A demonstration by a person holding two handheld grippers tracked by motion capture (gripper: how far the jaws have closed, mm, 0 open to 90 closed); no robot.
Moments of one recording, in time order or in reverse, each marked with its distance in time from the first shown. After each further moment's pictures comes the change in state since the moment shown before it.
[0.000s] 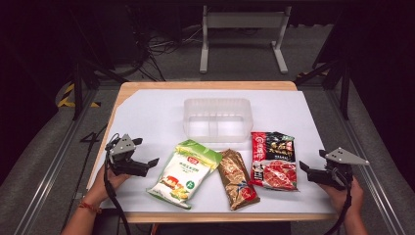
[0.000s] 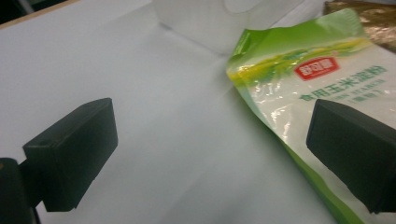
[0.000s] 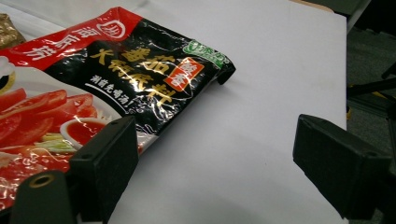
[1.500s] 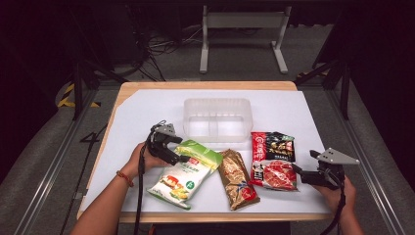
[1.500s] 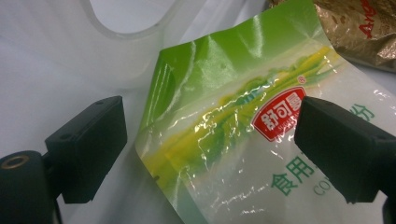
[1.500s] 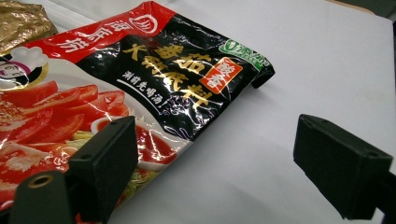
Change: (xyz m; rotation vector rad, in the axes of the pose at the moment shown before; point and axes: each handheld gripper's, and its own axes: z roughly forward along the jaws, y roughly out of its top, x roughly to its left) left arm -0.001 0.054 0.110 0.206 -0.381 0.052; right arm 0.010 0.000 0.013 0.005 0.083 -0.044
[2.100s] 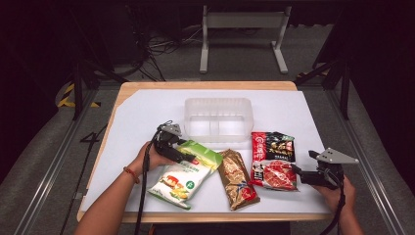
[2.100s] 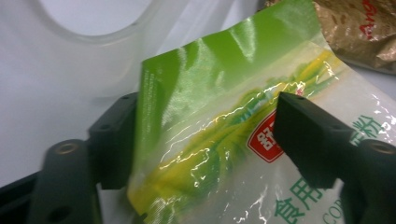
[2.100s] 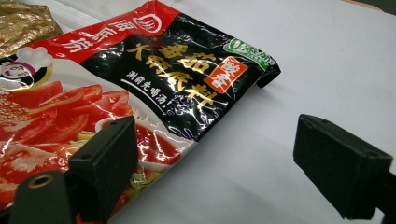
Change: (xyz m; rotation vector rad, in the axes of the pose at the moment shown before) left arm 0.002 0.003 0.011 0.022 -0.041 -0.020; right arm 0.000 0.000 0.001 0.003 0.018 0.010
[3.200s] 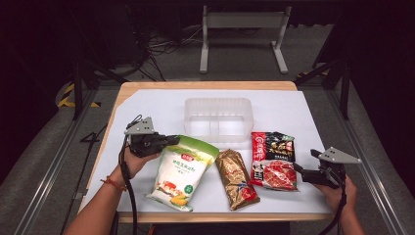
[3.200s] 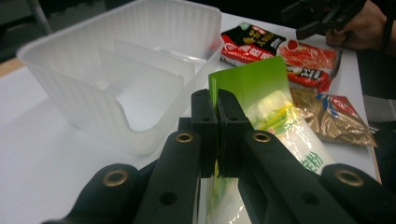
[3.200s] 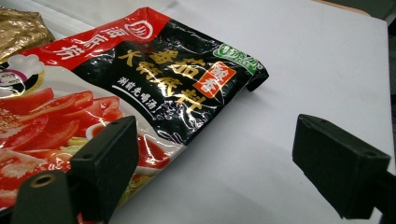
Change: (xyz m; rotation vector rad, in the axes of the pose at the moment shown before) left arm -0.054 0.003 -0.089 -0.345 0.141 0.095; right arm -0.004 0.001 -0.002 -0.016 -0.021 0.008
